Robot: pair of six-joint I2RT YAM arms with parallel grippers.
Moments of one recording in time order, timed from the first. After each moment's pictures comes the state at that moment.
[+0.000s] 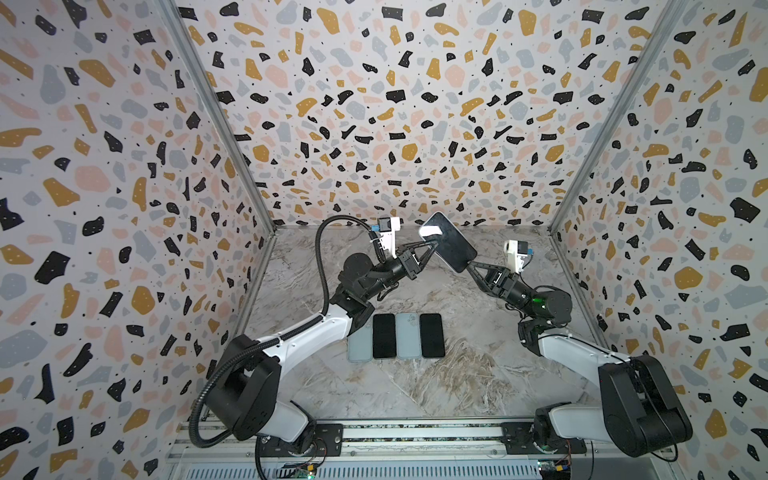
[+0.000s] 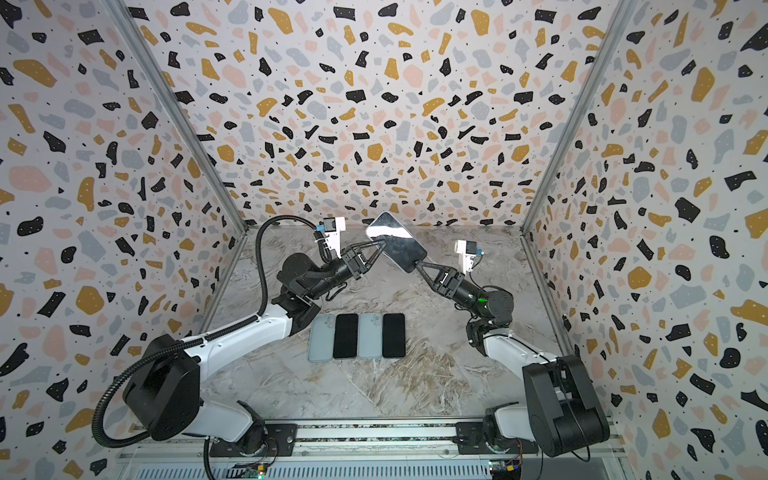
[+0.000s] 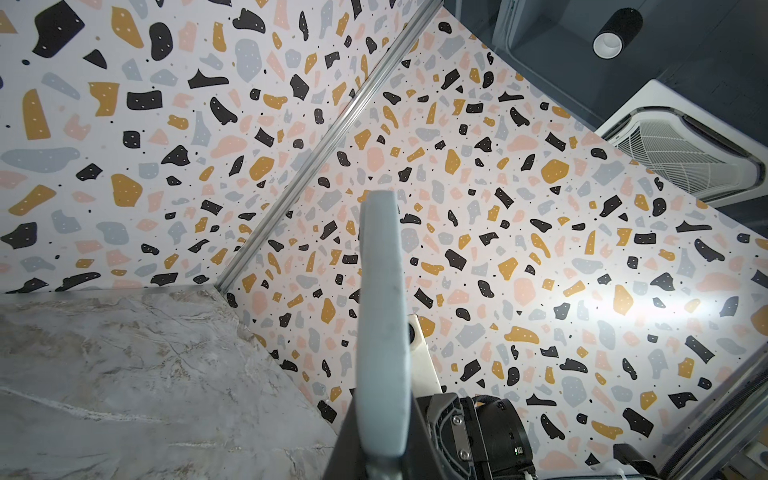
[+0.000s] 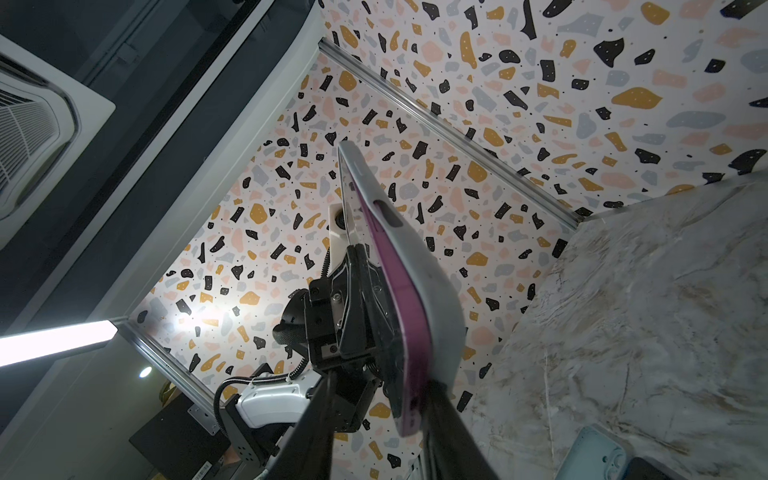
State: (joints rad) left arm -0.63 1.47 0.96 0.81 0.46 -0.85; right arm 0.26 1.32 0.54 1.36 -0.82 1.44
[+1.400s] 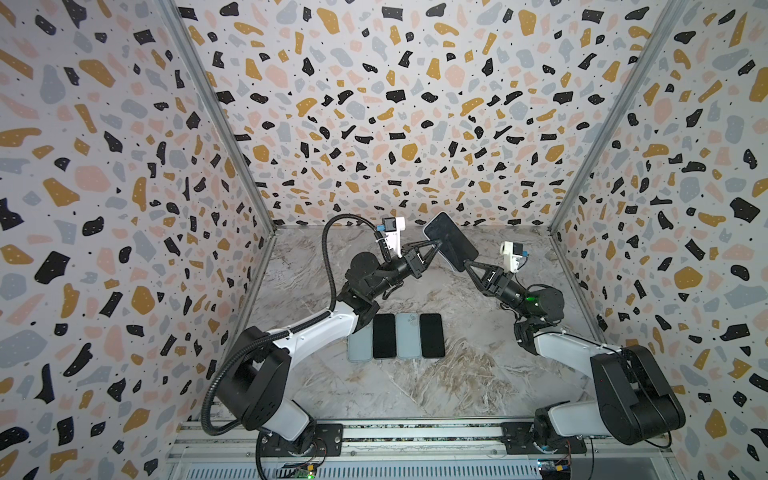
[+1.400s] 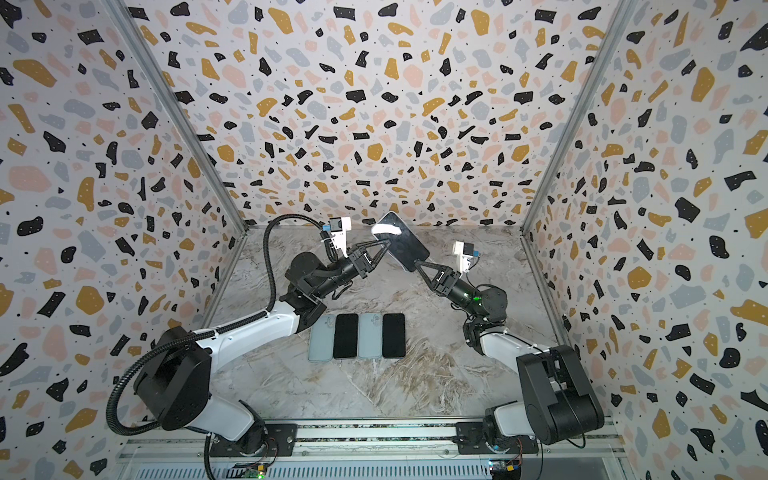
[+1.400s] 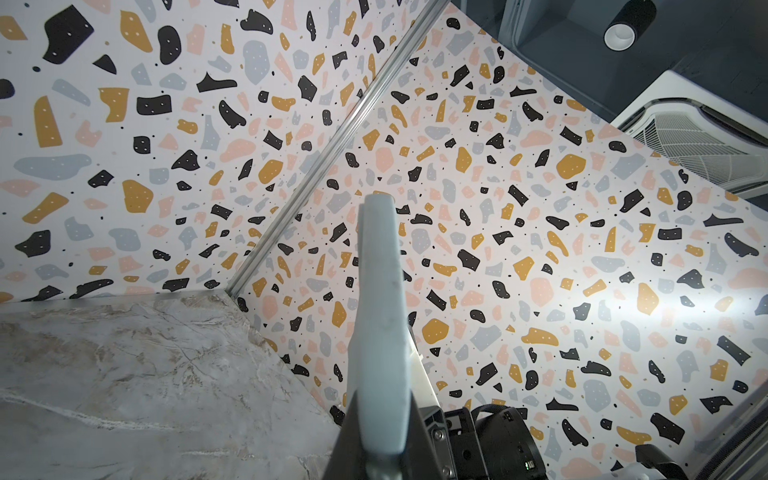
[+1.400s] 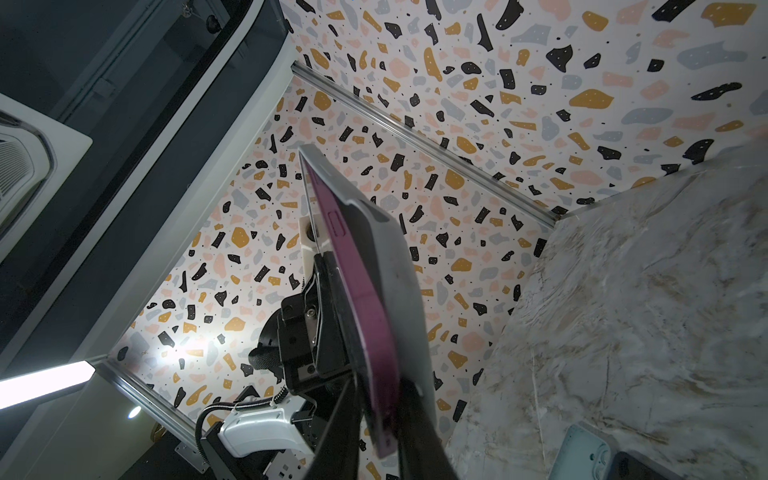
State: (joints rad) left arm -0.65 1.53 0.98 0.83 0.43 -0.82; right arm 0.28 1.38 0.54 1.35 -0.77 1.42
